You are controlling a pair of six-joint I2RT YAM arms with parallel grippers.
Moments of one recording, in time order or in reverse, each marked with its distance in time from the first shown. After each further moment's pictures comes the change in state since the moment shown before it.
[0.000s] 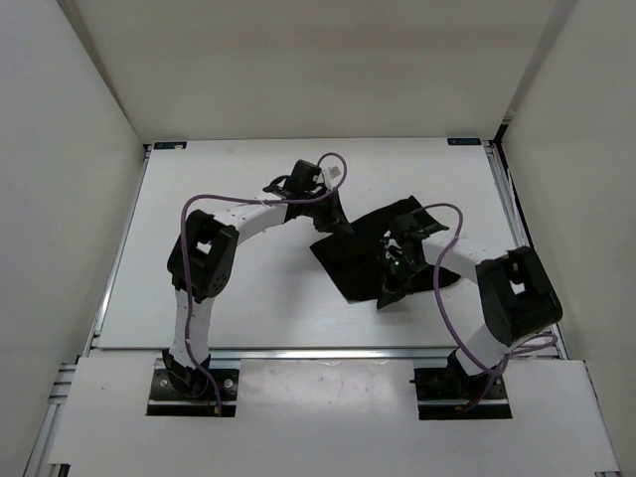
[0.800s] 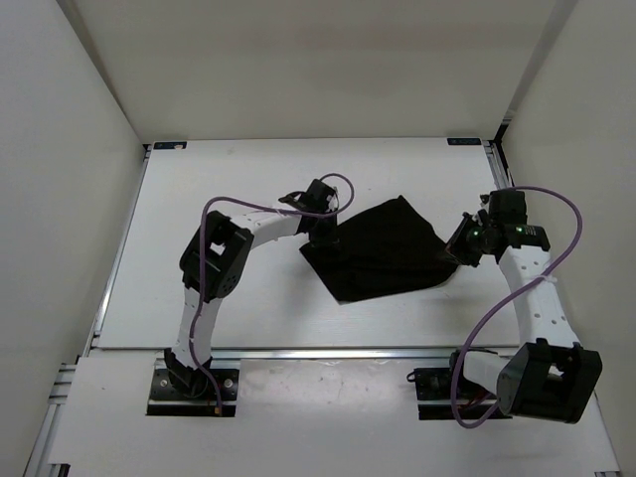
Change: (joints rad) left arm -0.087 0.081 -0.022 -0.116 -0.396 0.074; right arm -0.533 -0.489 0.084 -0.168 0.054 0.027
